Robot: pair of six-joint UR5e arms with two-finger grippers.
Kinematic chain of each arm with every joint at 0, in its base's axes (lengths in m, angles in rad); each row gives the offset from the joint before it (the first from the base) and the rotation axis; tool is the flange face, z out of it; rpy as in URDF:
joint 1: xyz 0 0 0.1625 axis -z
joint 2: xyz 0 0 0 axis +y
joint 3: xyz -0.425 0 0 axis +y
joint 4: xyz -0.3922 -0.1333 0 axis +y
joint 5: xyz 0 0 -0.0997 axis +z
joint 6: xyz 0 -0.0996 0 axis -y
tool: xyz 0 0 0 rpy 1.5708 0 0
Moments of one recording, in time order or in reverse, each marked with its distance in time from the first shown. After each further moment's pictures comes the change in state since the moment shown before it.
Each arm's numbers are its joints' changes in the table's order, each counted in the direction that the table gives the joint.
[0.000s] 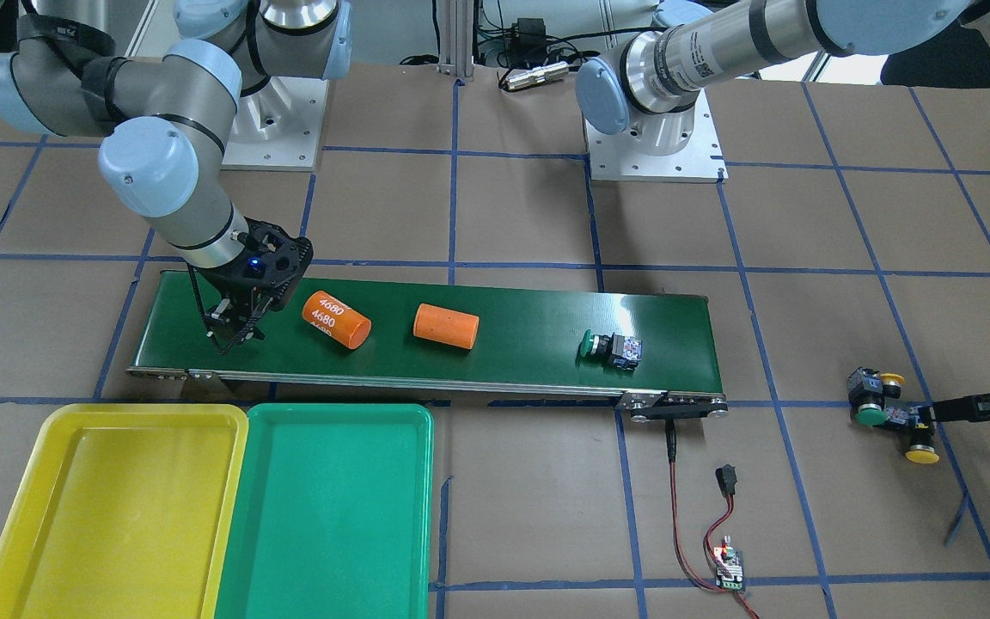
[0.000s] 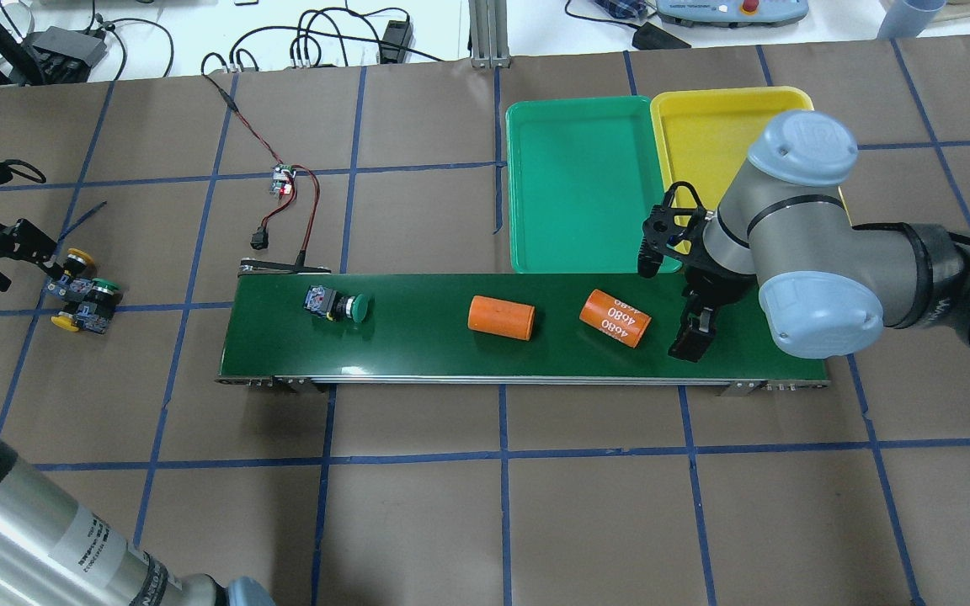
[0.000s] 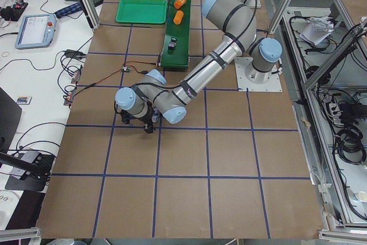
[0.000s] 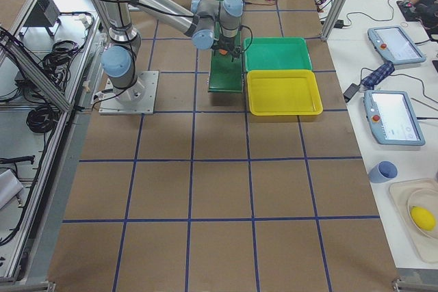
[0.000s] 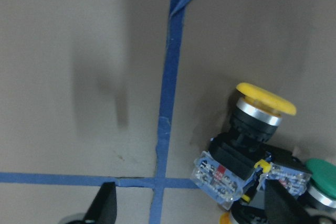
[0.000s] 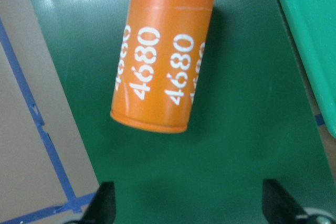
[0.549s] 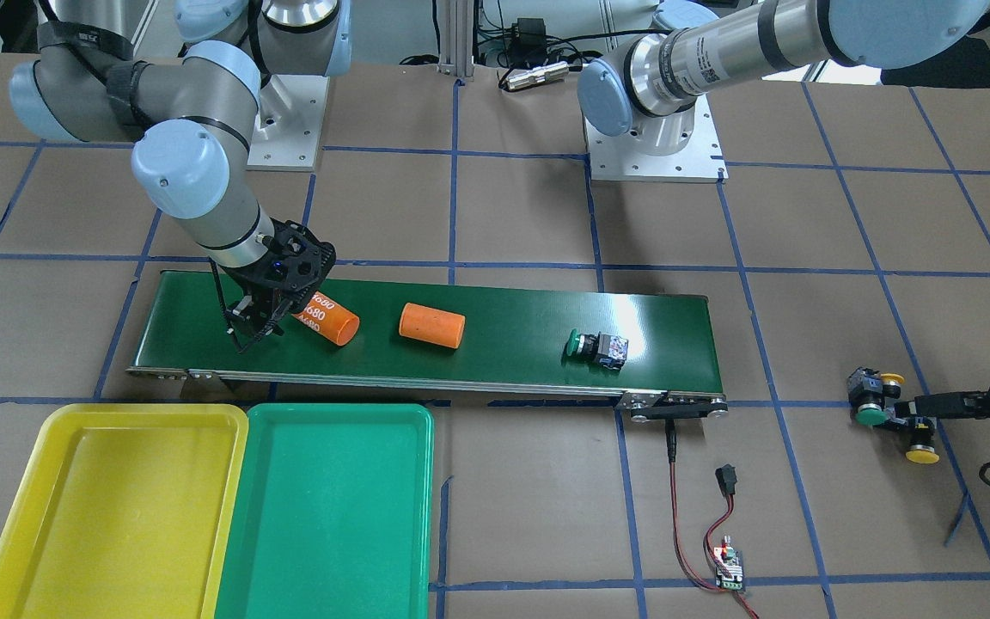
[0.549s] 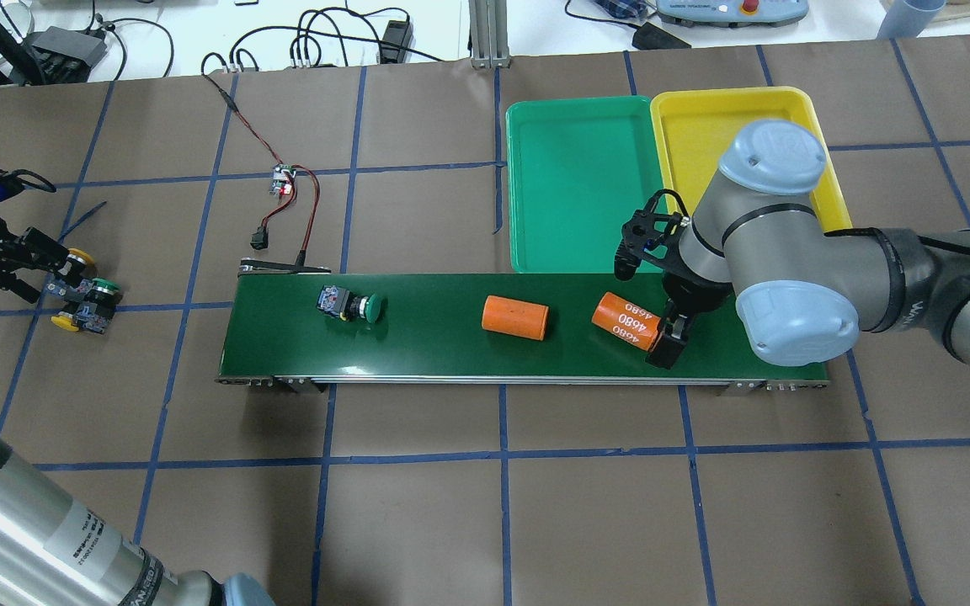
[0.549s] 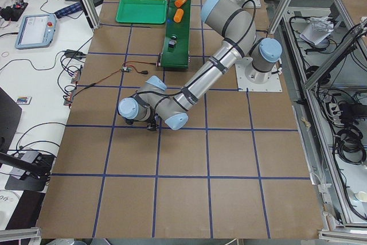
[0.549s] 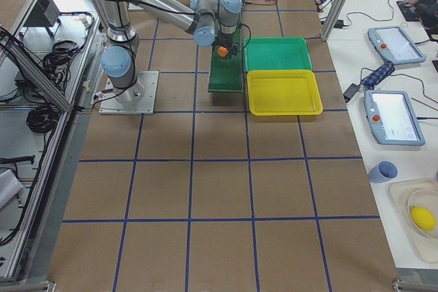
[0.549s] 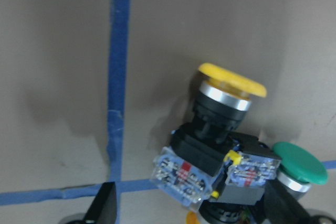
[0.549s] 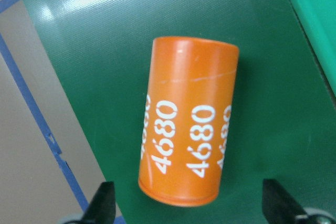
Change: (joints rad) left arm -0.021 0.030 -0.013 0.092 0.122 0.087; right arm -0.040 -0.017 -0.001 0.002 -0.007 0.102
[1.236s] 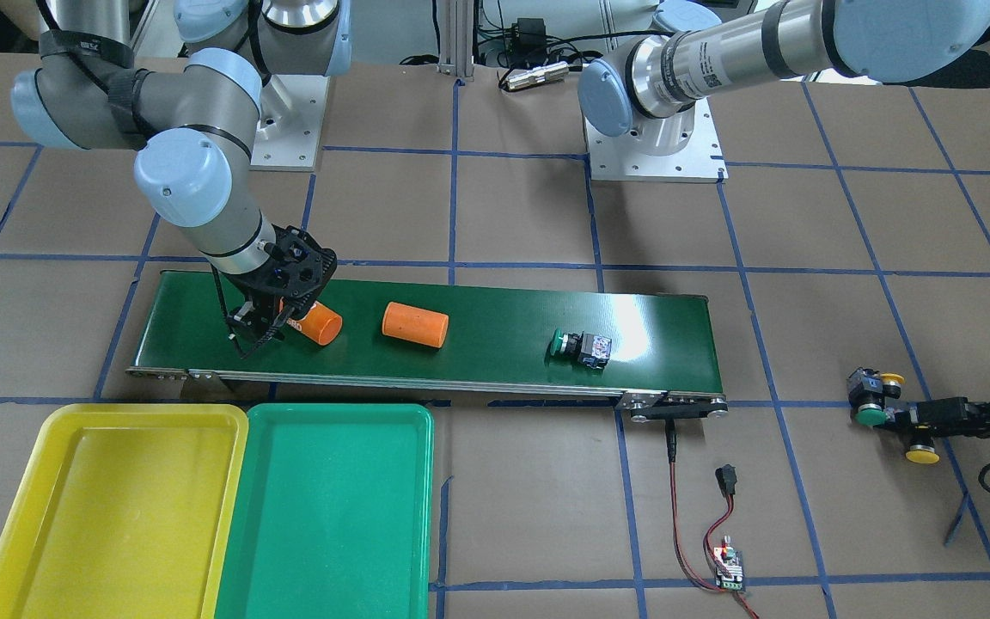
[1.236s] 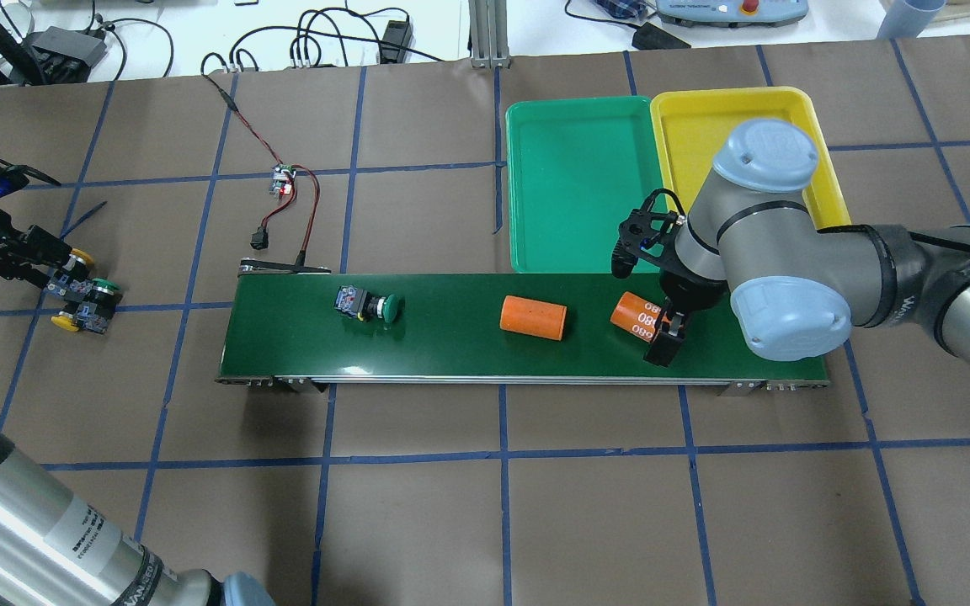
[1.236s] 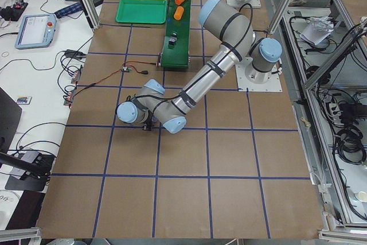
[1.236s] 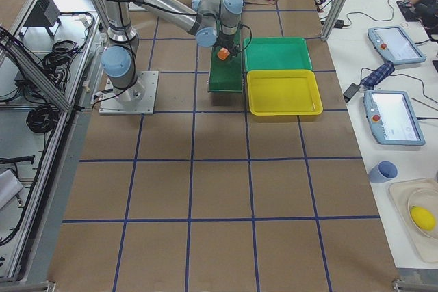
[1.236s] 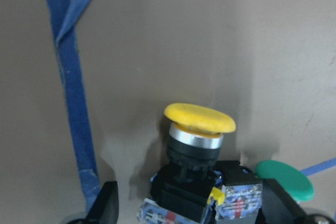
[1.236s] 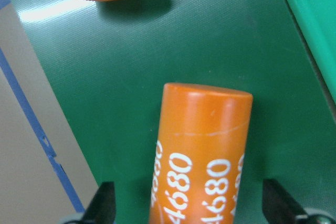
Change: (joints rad) left arm -0.006 0.031 -0.035 0.007 0.061 0.140; right arm -0.002 -0.014 0.009 0.004 0.005 -0.001
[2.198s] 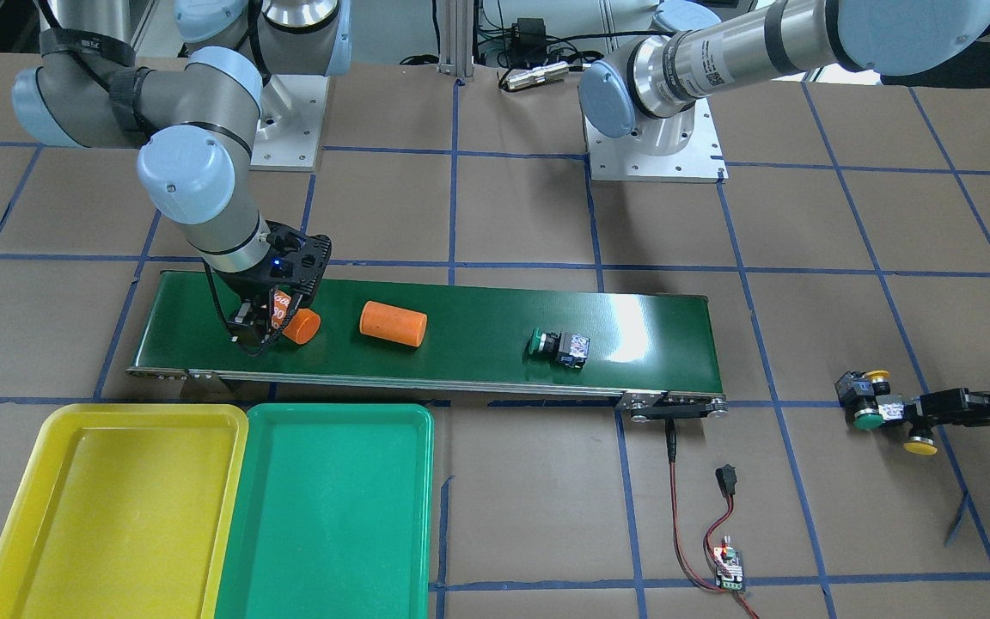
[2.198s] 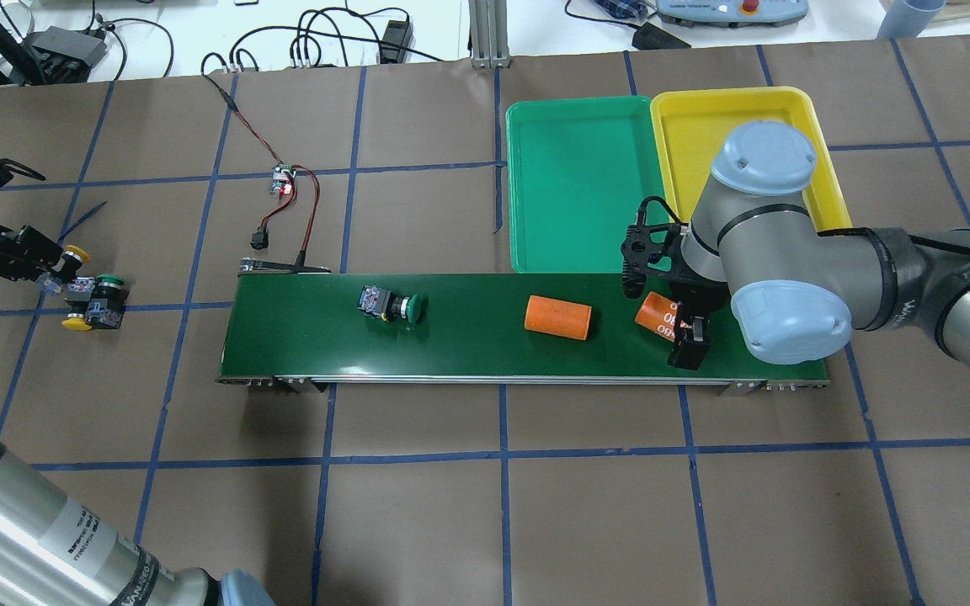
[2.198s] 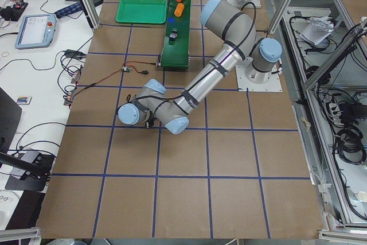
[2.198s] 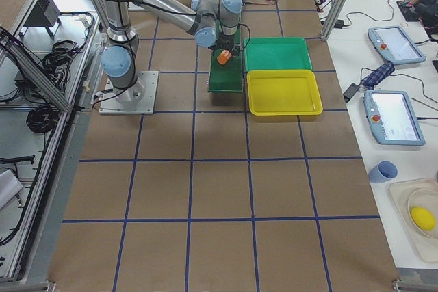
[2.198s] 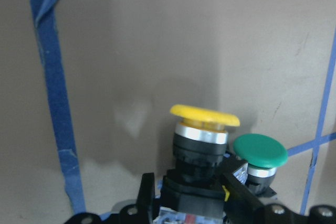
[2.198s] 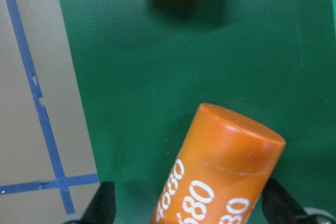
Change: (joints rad) left arm -0.014 -0.025 -0.028 0.097 0.039 -0.002; right arm 0.000 0.006 -0.008 0.010 0.088 -0.264
